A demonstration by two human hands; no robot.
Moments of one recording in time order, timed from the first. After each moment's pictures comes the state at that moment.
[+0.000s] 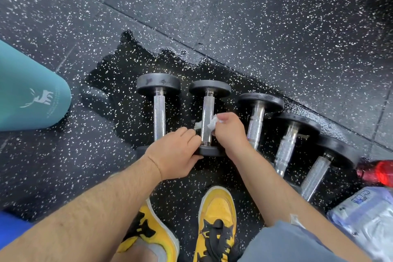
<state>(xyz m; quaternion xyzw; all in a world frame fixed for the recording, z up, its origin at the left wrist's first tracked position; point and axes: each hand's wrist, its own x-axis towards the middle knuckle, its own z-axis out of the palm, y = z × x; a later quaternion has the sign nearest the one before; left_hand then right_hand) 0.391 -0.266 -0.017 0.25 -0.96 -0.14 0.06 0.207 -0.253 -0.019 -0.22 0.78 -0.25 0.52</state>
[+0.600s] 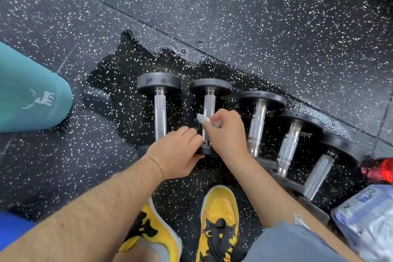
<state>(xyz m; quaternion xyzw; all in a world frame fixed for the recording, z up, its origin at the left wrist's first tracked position) 0.390 -0.268 -0.017 0.24 -0.96 -0.14 0.05 0.220 -0.245 0.004 -0.40 0.82 -0.21 0.37</state>
